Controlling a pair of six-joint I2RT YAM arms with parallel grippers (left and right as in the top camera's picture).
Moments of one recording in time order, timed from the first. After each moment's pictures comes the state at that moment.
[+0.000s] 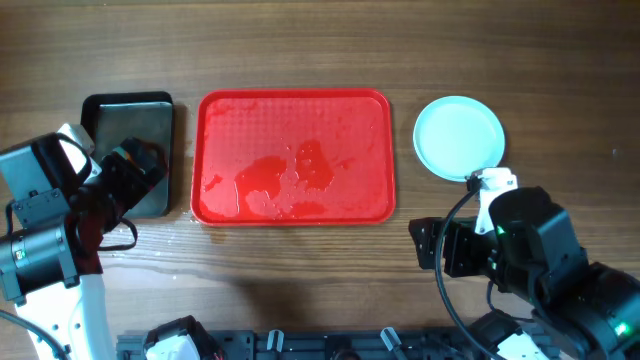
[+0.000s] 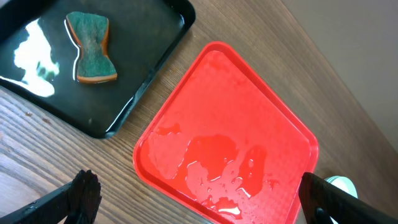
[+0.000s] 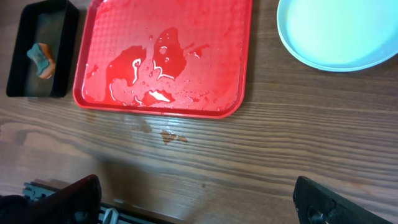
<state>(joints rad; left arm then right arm) 0.34 1.02 1.17 -1.07 0.26 -0.47 0.56 0.81 1.16 -1.25 -0.02 0.54</state>
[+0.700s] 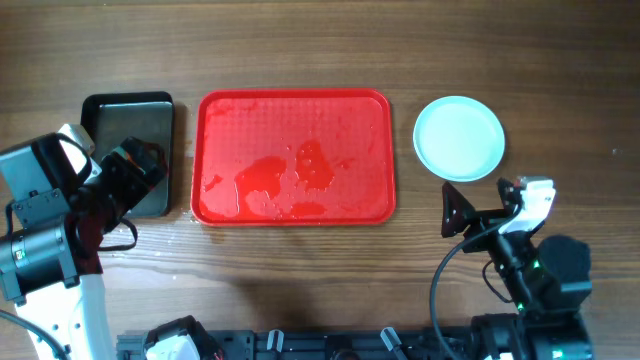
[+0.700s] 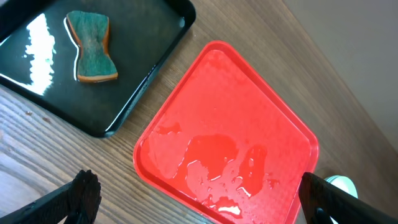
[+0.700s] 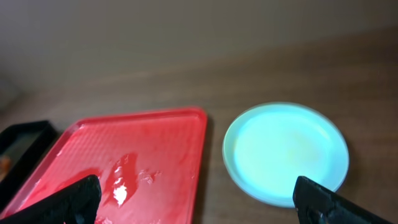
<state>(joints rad) 0.34 1.02 1.17 -1.08 0.26 -0.47 0.06 0.32 0.46 -0.43 -0.18 0.22</state>
